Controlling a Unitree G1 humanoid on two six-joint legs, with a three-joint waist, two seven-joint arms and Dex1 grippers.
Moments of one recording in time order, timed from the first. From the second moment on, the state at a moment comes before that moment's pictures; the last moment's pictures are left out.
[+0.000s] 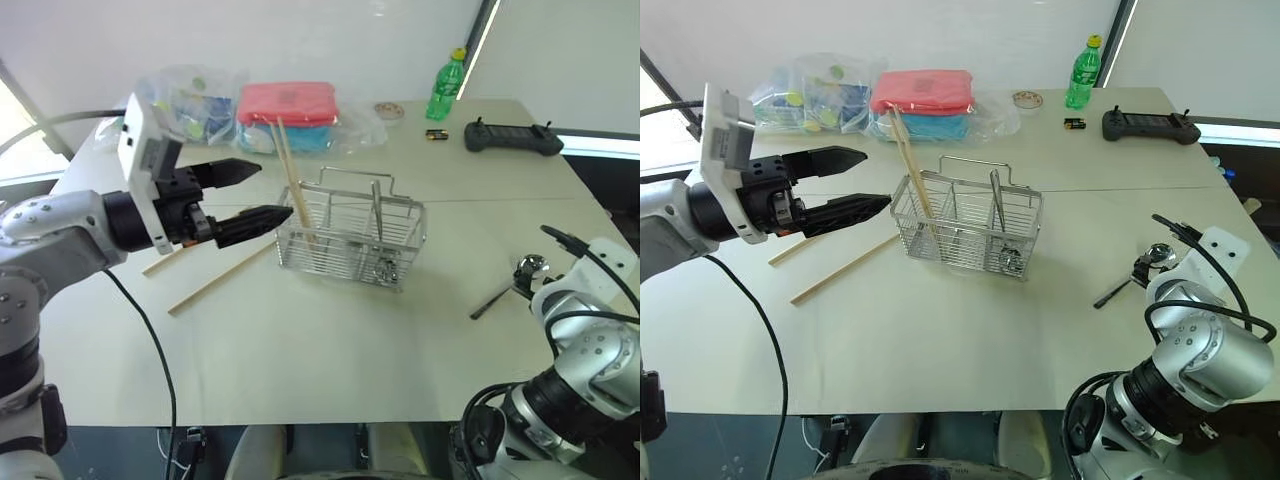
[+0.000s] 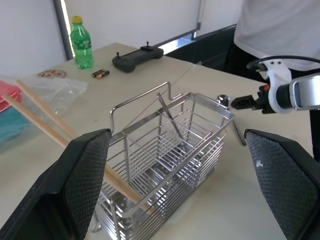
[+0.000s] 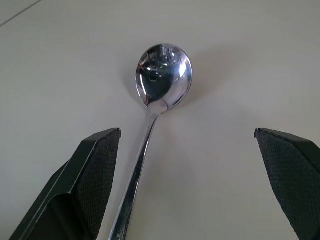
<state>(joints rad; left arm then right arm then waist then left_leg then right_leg) -0.54 0.89 0.29 -0.54 -1.21 1.00 -0.51 -0.45 -0.09 -0.77 -0.65 0.16 1.61 -0.25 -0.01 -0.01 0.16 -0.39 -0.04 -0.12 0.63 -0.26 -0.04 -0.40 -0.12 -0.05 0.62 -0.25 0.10</state>
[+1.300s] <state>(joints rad) -0.55 1.05 0.17 -0.60 -1.15 0.97 -0.88 -0.51 -0.08 -0.67 -0.43 -0.03 1.44 -0.19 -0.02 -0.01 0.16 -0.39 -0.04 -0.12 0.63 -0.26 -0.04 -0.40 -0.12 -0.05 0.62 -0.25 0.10</state>
